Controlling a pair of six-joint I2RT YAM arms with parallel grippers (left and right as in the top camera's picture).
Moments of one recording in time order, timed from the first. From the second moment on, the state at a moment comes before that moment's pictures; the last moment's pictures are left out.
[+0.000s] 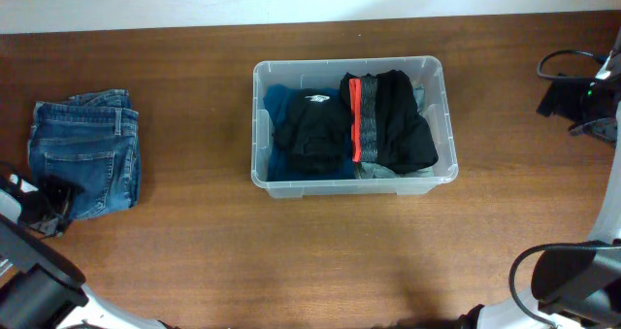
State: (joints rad) left arm 0.81 2.00 1.29 -0.64 0.31 -0.36; right arm -0.42 1.75 1.90 -1.38 0.12 0.16
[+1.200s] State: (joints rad) left arm 0.53 1.61 1.40 -0.66 0.44 -0.51; right arm -0.42 1.75 1.90 -1.38 0.12 0.16
